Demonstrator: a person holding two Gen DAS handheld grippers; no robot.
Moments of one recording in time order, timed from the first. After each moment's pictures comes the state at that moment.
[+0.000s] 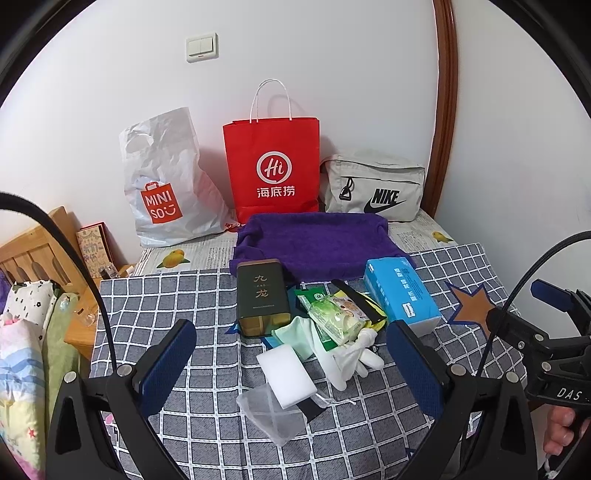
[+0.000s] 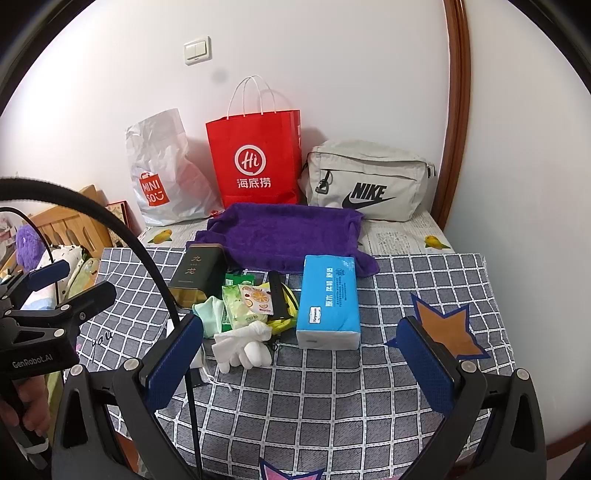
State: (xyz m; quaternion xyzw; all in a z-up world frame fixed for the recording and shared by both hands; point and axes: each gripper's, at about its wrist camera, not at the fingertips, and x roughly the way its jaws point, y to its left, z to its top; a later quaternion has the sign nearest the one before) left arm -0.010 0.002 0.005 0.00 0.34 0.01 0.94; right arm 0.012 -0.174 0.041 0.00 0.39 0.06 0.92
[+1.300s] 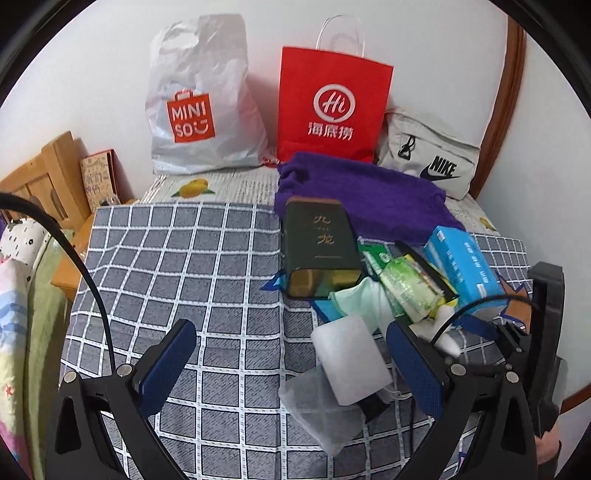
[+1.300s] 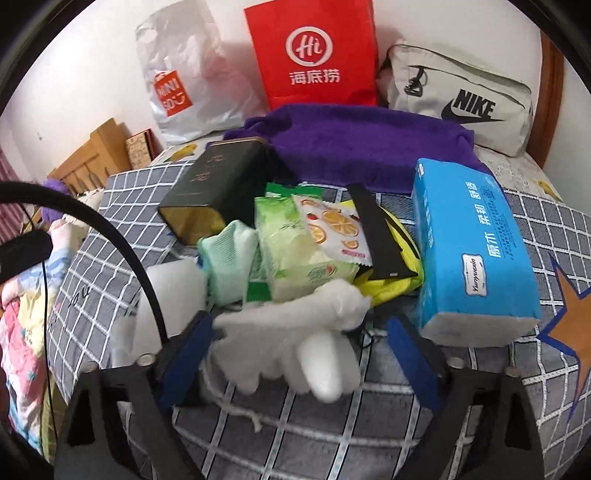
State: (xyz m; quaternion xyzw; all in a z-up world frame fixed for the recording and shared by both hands) left arm 0.034 0.074 -0.085 -0.06 0.41 0.04 0.91; right arm 0.101 -0.093 -0.134 0.01 0.49 0.17 0.86
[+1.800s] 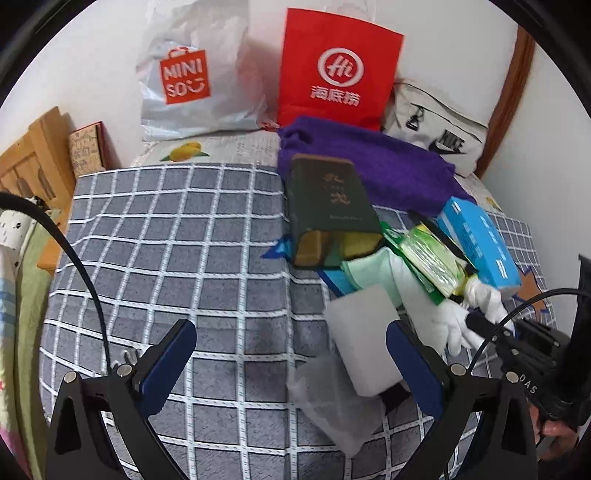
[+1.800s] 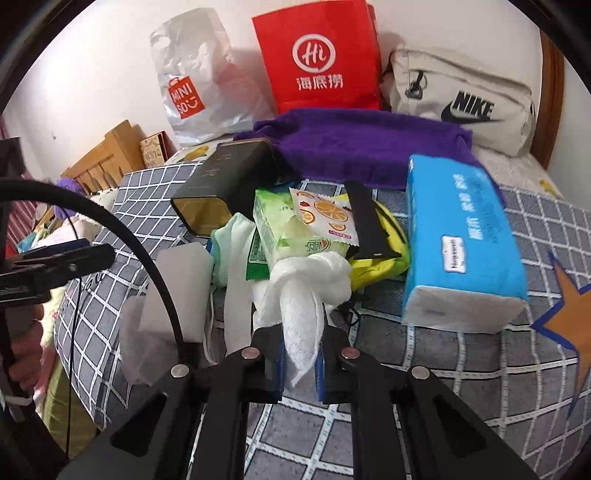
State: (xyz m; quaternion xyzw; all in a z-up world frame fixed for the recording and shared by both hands) left arm 0.049 0.088 -0.129 -0.08 0.45 0.03 0.89; right arm 0.079 -0.114 -0.123 0.00 0.48 0.19 0.86
